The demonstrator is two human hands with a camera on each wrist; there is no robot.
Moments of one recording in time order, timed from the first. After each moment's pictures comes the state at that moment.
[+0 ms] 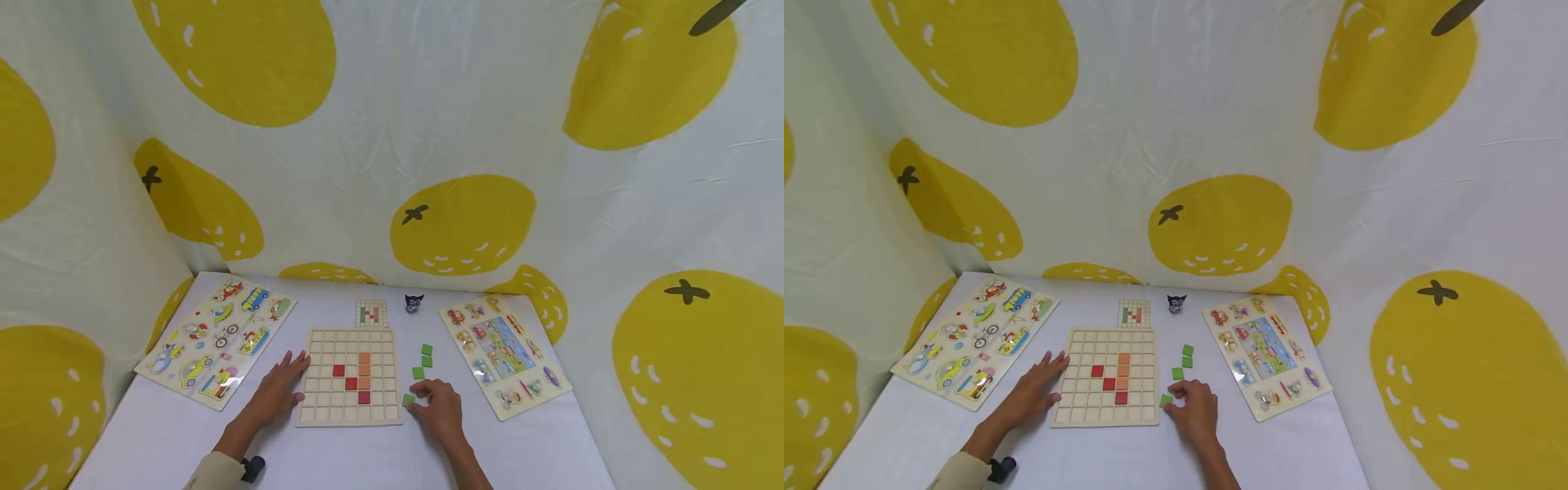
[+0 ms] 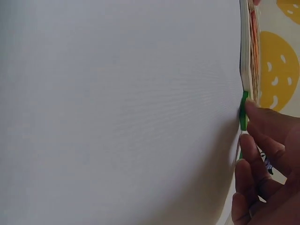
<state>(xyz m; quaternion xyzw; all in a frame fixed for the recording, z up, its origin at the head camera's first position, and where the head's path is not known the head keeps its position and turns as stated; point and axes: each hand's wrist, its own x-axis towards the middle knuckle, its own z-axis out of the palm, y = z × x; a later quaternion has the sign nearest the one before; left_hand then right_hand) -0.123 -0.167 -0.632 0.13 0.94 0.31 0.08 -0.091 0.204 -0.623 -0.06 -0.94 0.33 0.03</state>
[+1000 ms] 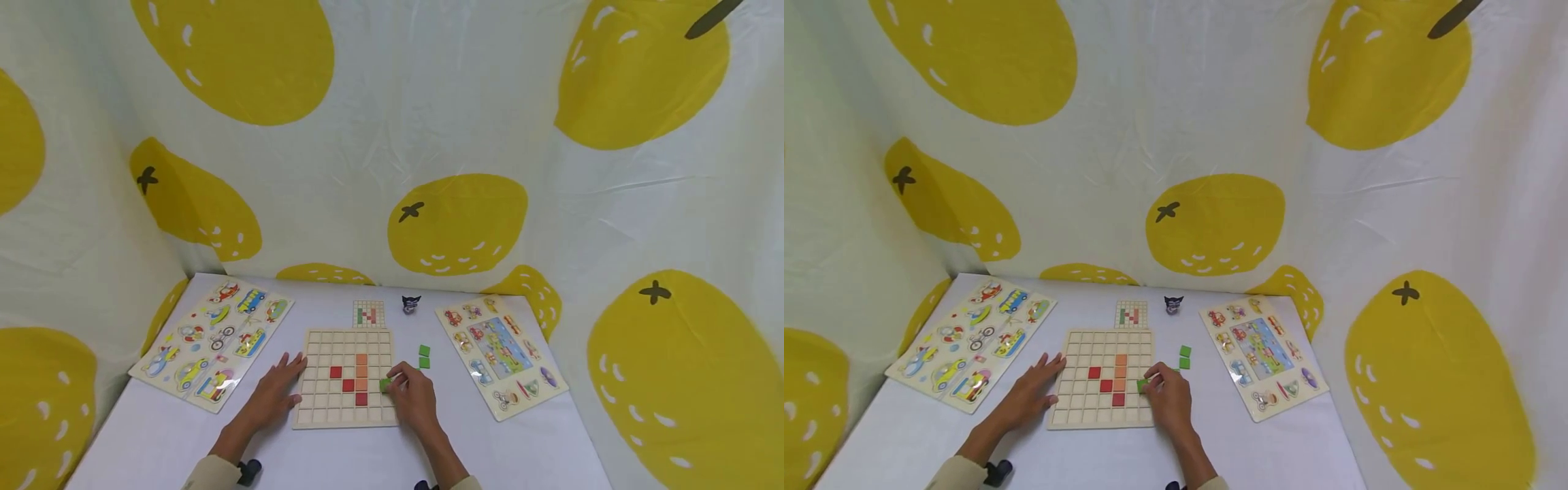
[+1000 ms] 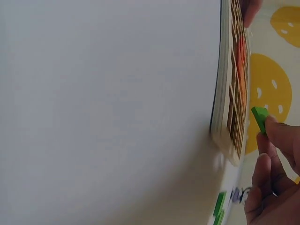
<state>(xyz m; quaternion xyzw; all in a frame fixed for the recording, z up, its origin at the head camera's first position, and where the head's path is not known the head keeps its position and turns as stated) -0.122 -0.165 -0.629 0.13 0.94 0.32 0.09 -0.111 0.158 -0.612 -0.04 -0.91 0.40 0.06</state>
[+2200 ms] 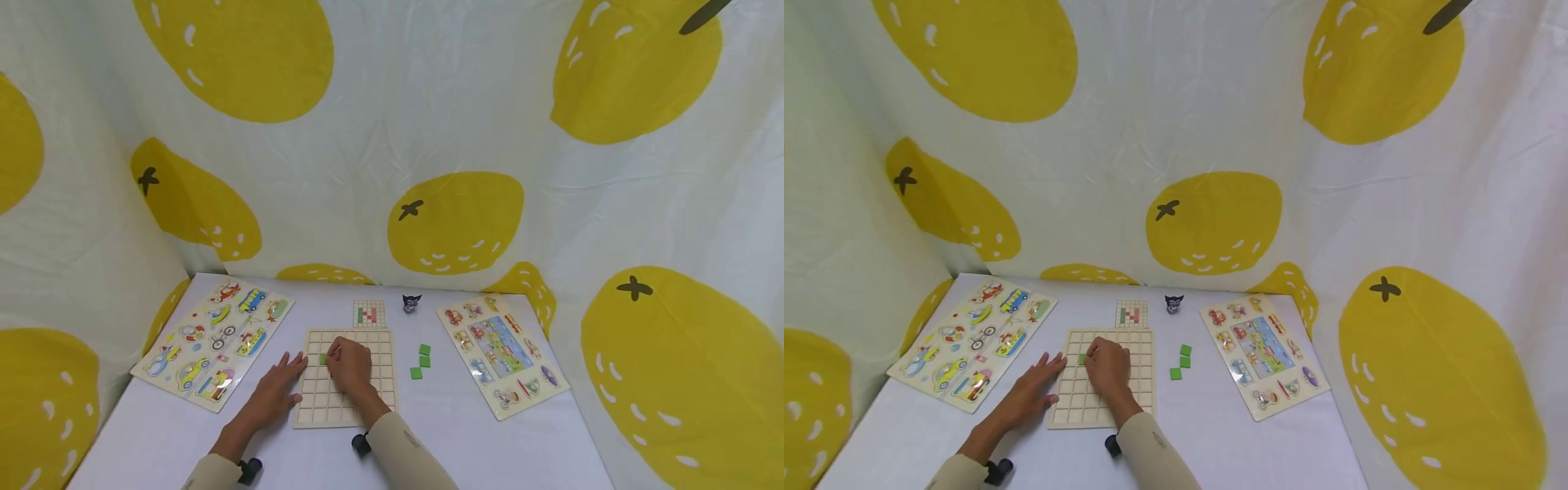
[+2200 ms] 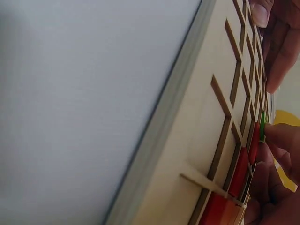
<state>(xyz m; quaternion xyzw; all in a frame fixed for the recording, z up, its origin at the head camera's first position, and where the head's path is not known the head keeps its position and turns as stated) -0.124 -0.168 -0.632 0.15 0.94 0.30 0.08 -0.182 0.034 -0.623 0.03 -0.93 0.36 0.06</state>
